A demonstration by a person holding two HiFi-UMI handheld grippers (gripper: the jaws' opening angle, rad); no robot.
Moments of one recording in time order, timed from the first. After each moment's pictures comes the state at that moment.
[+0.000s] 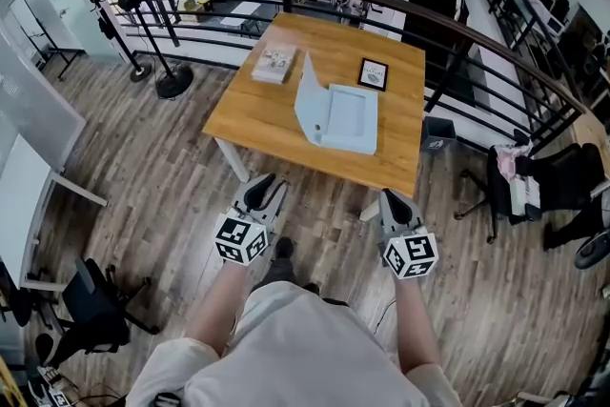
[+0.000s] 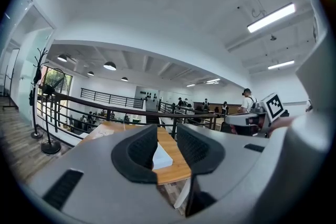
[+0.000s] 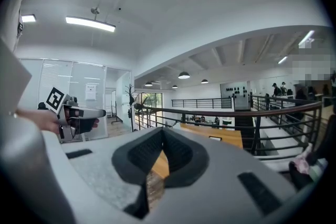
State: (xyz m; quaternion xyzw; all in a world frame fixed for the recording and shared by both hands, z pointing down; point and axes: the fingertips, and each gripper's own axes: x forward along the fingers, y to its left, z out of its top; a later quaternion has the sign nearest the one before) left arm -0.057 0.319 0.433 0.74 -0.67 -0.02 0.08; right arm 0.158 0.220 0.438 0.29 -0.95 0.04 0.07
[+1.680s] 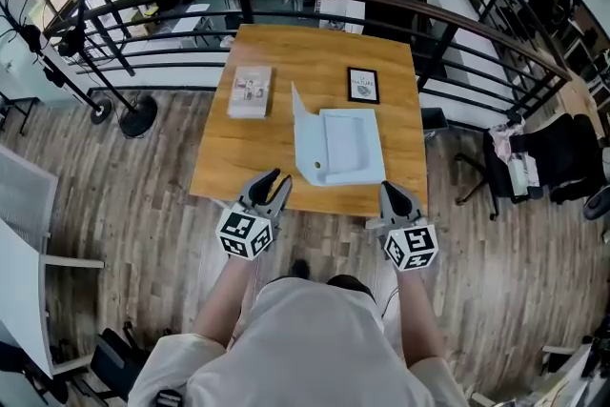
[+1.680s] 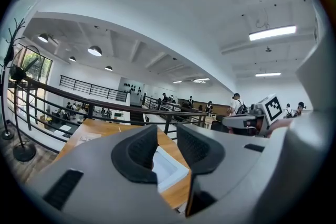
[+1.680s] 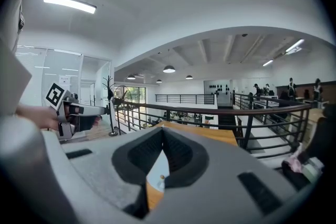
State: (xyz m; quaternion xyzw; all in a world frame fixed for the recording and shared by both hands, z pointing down) left arm -0.223 0.092 0.457 0.81 -0.58 -0.01 0.12; right arm -0.003 0.041 0.459 0.38 -0.92 0.05 0.10
